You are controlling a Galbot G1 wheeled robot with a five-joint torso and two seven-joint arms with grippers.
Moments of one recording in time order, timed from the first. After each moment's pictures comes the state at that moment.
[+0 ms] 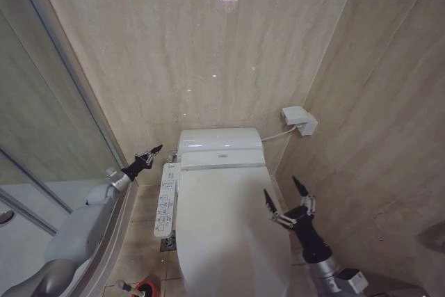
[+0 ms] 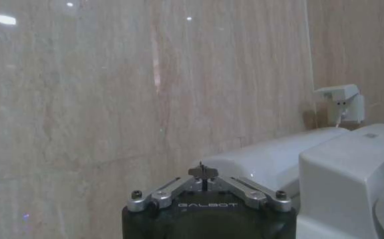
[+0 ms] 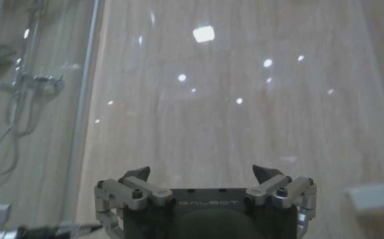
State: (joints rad) left arm 0.51 -1.07 -0.25 -0.81 -0.58 -0.49 0.81; right arm -1.59 1.23 0.53 1.97 0.41 0.63 -0.34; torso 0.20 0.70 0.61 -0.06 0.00
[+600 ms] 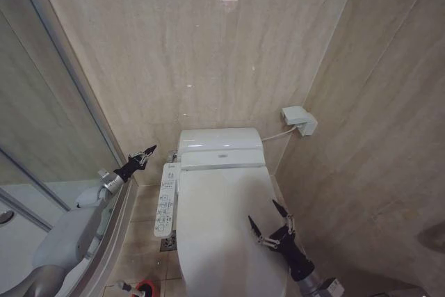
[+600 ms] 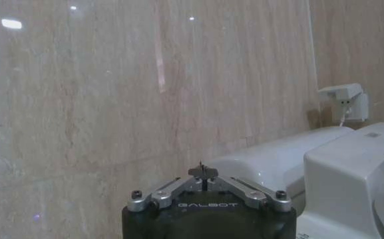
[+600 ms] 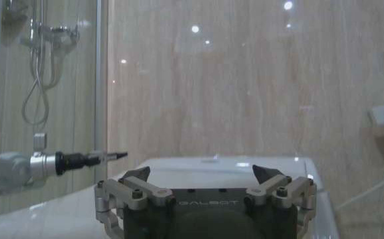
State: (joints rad) left arm 0.53 -1.03 -0.26 -0.85 -0.60 -0.48 0.81; right arm -1.59 1.23 0.45 1.79 0.35 0.63 -0.38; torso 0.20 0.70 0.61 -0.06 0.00
